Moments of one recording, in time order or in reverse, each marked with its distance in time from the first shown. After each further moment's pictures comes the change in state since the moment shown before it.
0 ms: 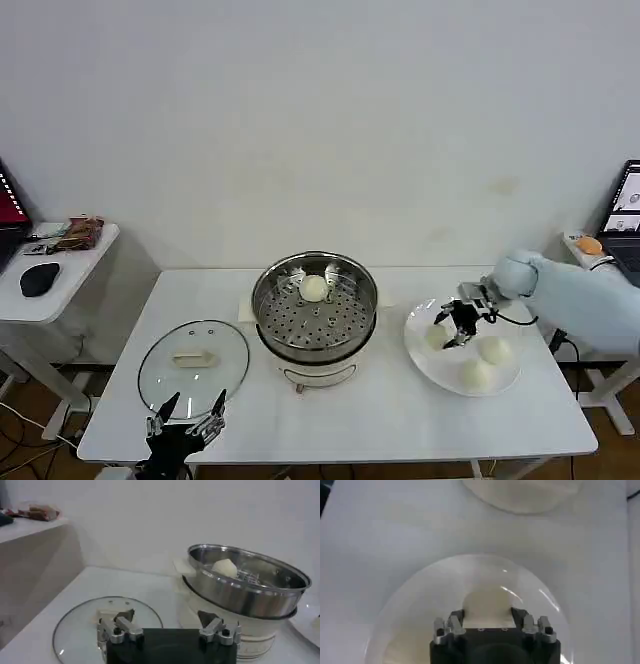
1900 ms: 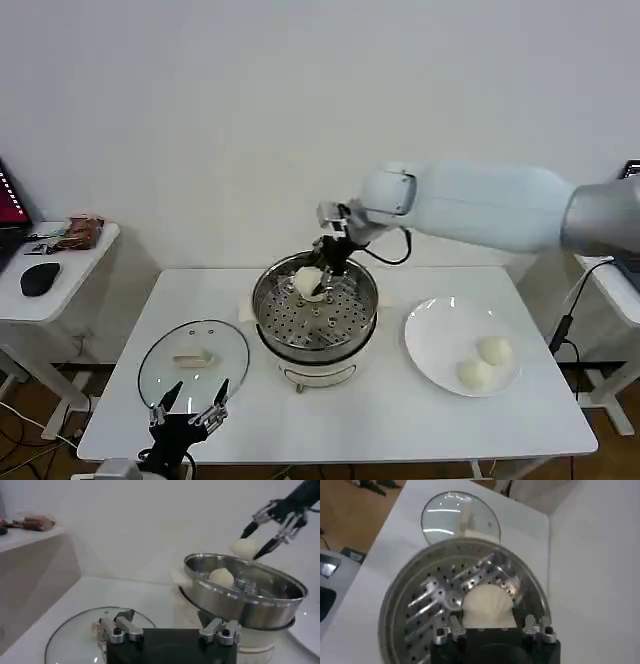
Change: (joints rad) left arm -0.053 0.008 0.016 0.007 0.005 -0.007 -0.001; right arm 0.335 0.509 -0.211 0.124 0.591 -0.361 0.196
